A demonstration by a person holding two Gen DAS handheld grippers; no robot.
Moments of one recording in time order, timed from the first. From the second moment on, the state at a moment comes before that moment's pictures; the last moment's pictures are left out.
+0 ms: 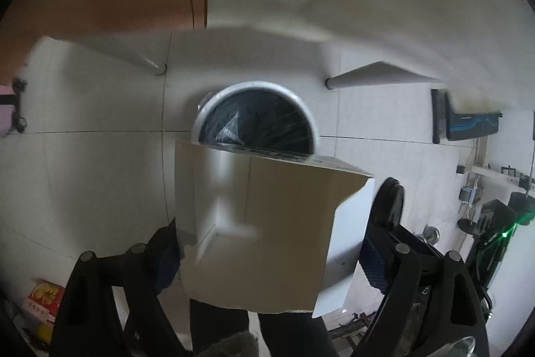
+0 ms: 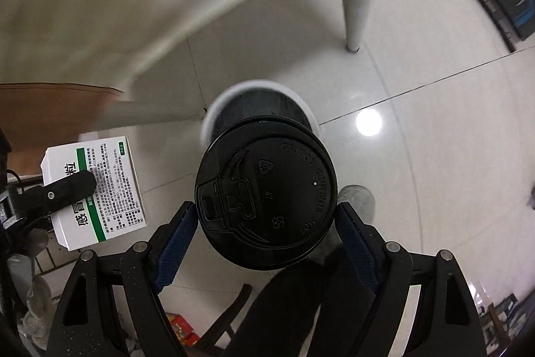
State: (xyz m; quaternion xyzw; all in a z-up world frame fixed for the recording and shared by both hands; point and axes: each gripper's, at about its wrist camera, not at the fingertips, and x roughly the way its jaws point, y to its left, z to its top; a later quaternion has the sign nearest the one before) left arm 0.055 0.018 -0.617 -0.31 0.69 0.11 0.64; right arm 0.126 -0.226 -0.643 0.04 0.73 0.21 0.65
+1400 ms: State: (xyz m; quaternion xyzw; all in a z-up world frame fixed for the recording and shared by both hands) left arm -0.037 -0.022 -0.452 -0.19 0.67 0.21 0.68; right arm 0.075 -0.200 -0.469 -0.12 0.67 0.20 0.71
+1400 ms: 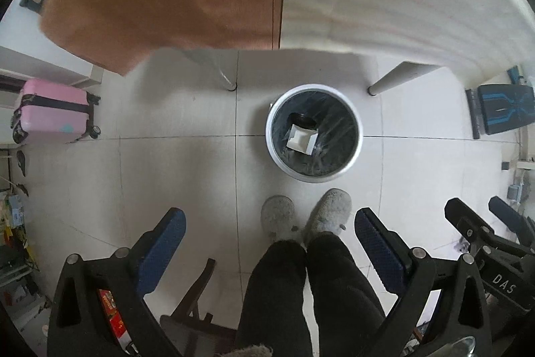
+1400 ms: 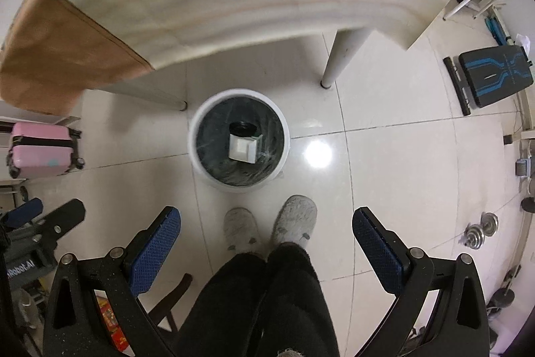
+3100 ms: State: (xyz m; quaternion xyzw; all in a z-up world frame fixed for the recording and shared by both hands) left arm 0.282 0.070 -0.362 -0.21 0.63 0.27 0.70; right arm 0.452 -0.086 -0.349 -0.10 0.63 0.14 0.75
